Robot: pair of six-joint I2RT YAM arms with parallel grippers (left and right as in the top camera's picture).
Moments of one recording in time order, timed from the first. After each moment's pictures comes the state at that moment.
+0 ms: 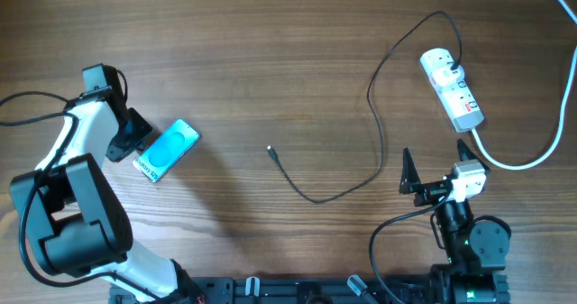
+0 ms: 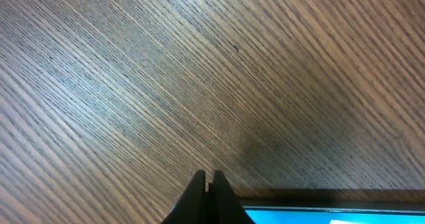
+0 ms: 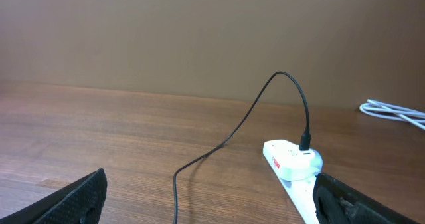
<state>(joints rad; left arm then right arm) 0.30 1.81 1.11 -0.71 -0.20 -0.46 0.00 0.02 0.01 0.01 -0.16 -0.03</state>
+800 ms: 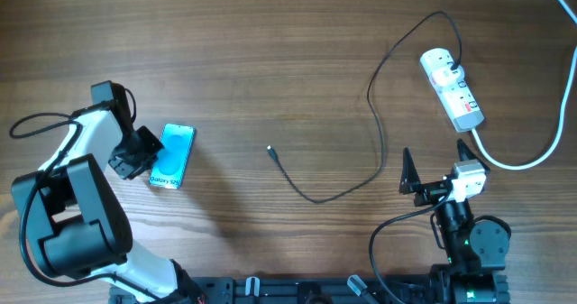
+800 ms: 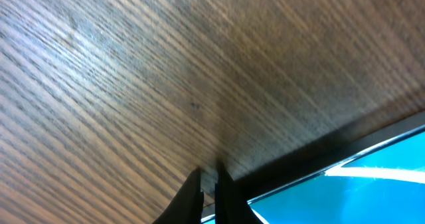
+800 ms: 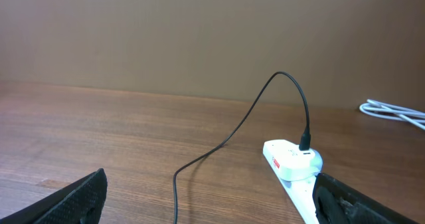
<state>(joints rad) 0.30 1.80 1.02 -0.79 -0.07 -0.46 0.00 0.02 0.01 0.01 -0.16 -0.03</state>
